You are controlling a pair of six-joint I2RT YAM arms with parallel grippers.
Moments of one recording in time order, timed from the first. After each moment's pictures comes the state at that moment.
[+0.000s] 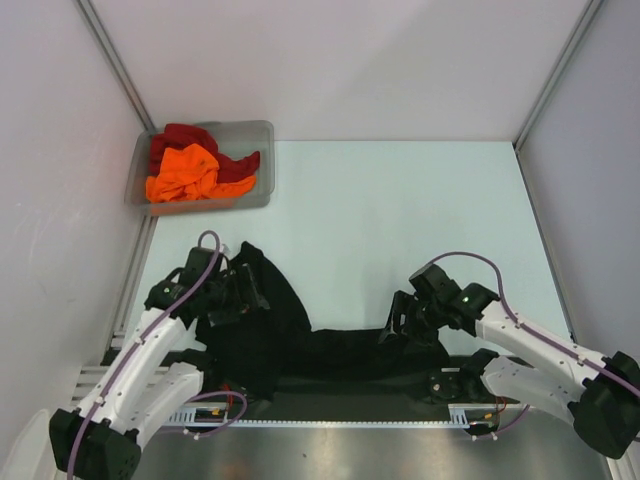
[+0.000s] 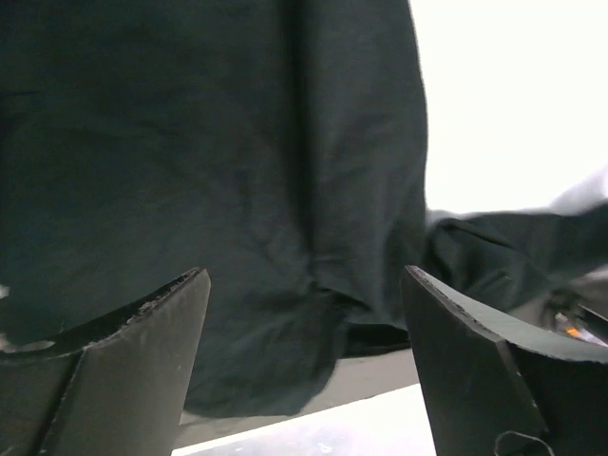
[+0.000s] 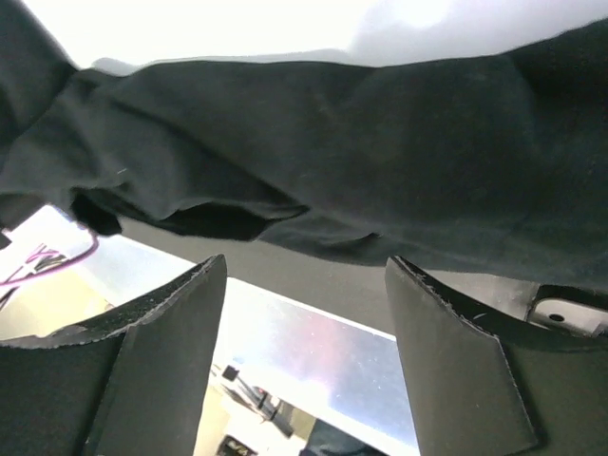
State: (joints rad) left arm -0.30 0.79 0.65 -0.93 0.16 -0.64; right arm 0.71 0.93 0.57 -0.78 -0.30 0.99
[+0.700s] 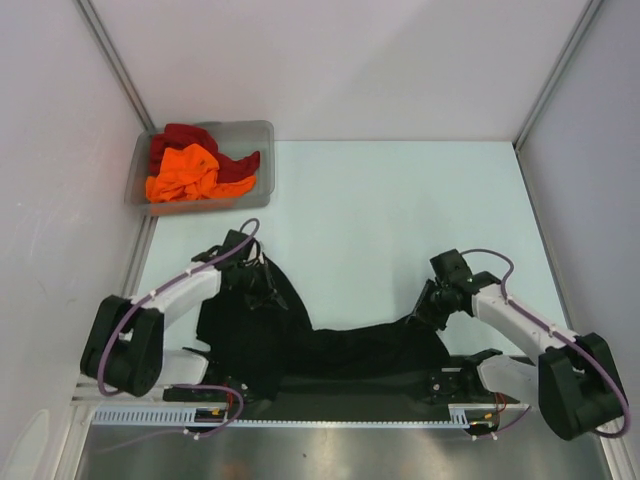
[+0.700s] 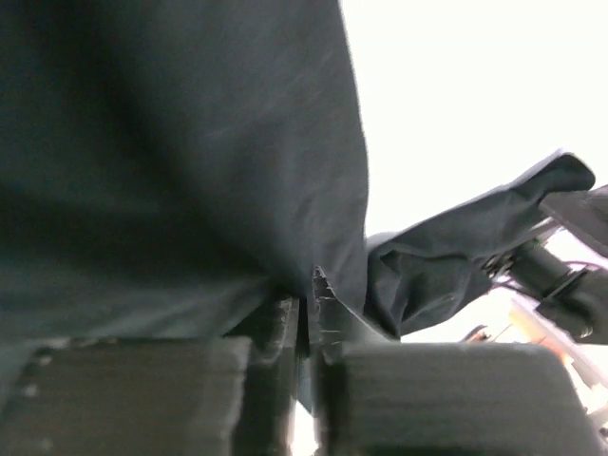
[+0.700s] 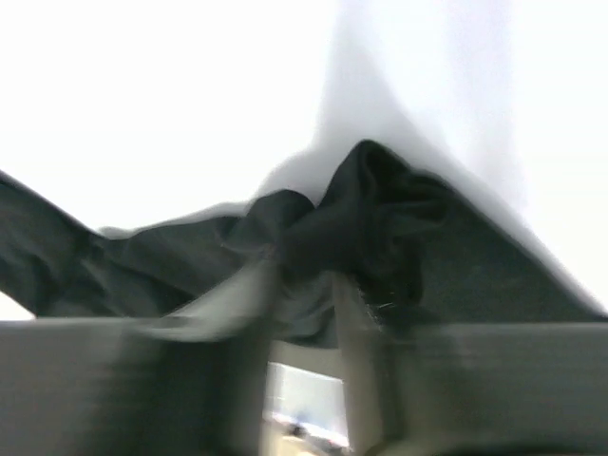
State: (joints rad) left arm -0.34 1.29 0.61 -0.53 0.45 -0.72; right arm 0.39 1.09 0.50 -0.65 -0.26 0.92
